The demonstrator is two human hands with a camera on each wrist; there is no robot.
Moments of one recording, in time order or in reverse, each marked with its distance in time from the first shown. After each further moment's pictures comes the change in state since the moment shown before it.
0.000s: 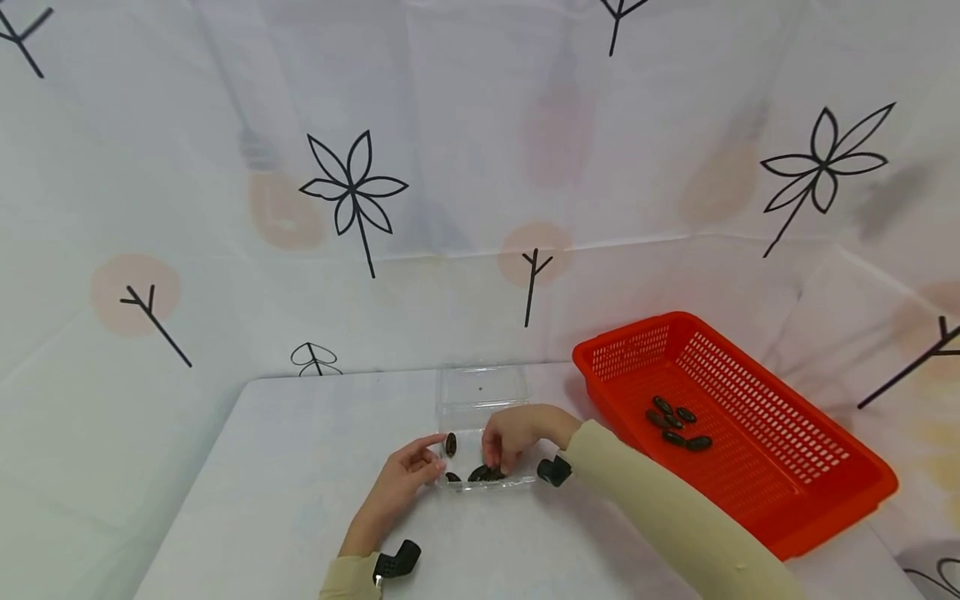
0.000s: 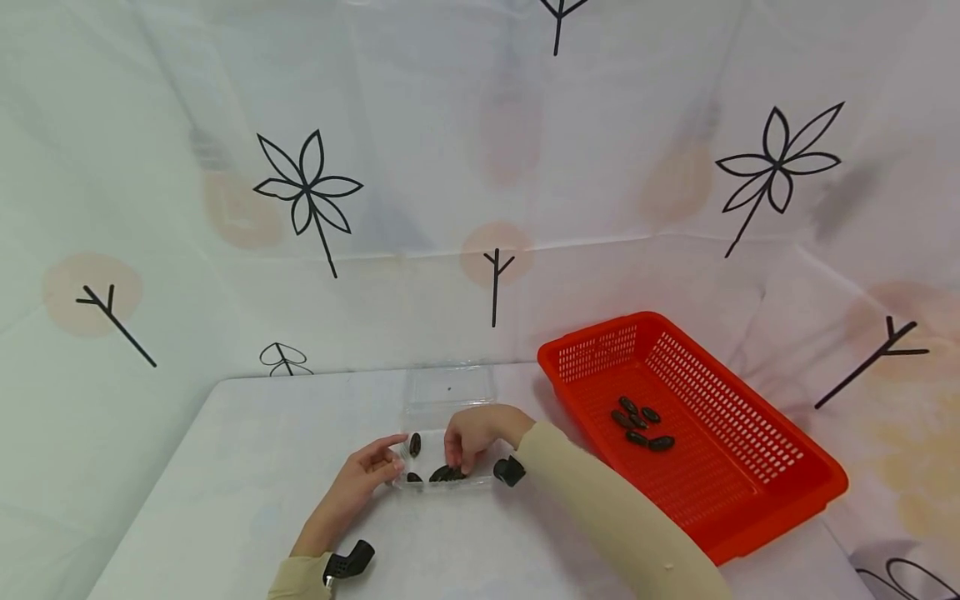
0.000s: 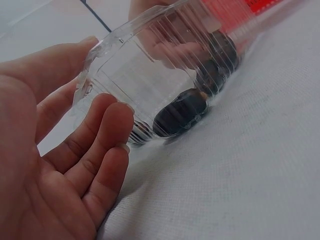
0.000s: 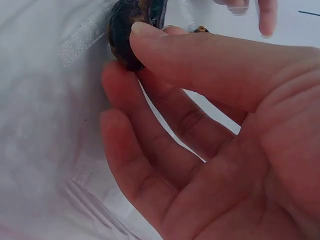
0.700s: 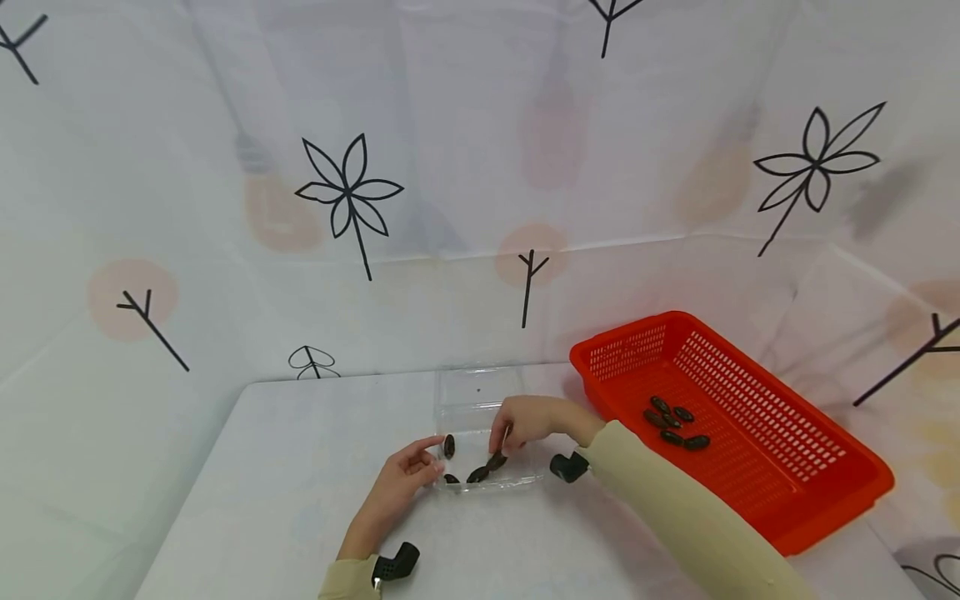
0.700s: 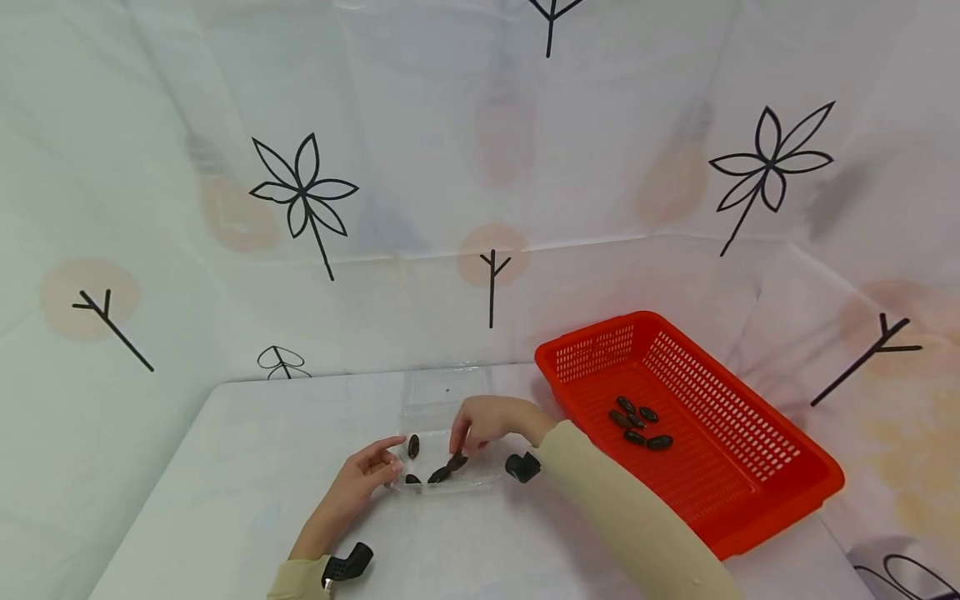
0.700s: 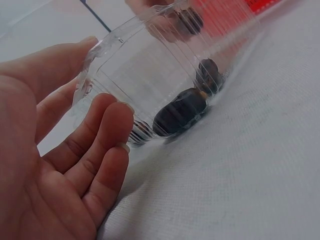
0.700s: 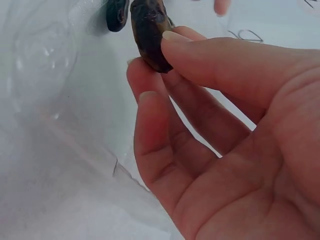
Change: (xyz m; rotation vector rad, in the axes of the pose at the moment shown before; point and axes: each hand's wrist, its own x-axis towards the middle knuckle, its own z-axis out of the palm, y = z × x) left_hand -0.001 0.003 0.001 -0.004 -0.004 -0.013; right_hand -0.027 0.005 -0.013 0.072 0.151 -0.094
